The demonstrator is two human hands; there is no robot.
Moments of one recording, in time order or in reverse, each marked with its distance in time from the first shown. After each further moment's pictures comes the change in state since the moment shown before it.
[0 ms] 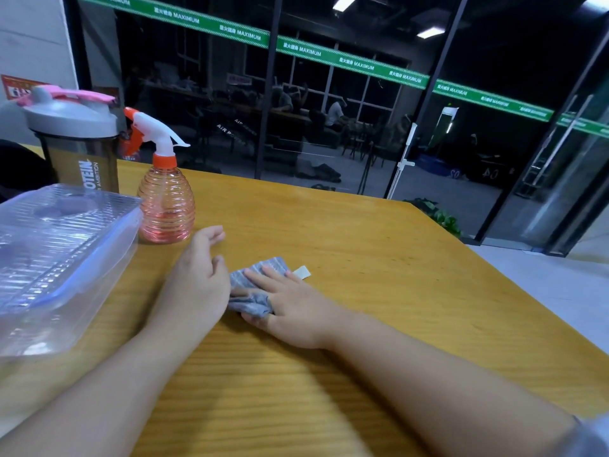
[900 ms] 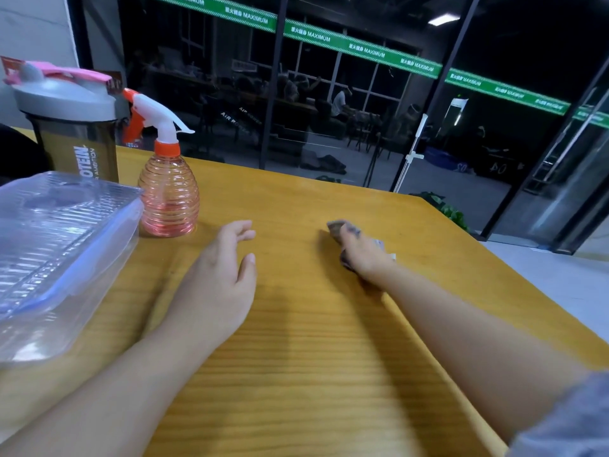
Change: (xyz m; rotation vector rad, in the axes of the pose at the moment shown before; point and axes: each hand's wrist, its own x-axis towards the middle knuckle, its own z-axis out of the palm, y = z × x) left_hand -0.002 0.004 0.007 0.018 -0.076 0.152; right_hand 0.022 0.104 -0.031 0.340 0.344 0.678
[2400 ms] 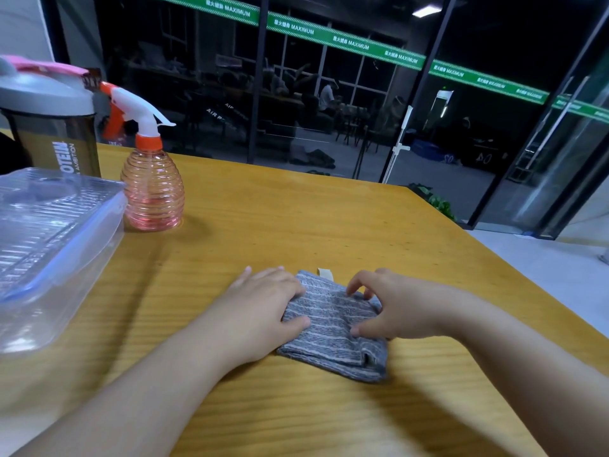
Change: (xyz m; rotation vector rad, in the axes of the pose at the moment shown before) left_hand -0.016 0.025 0.027 0.412 -0.691 0.215; right_hand -0.123 0.000 -0.057 -0.448 -0.478 -0.109
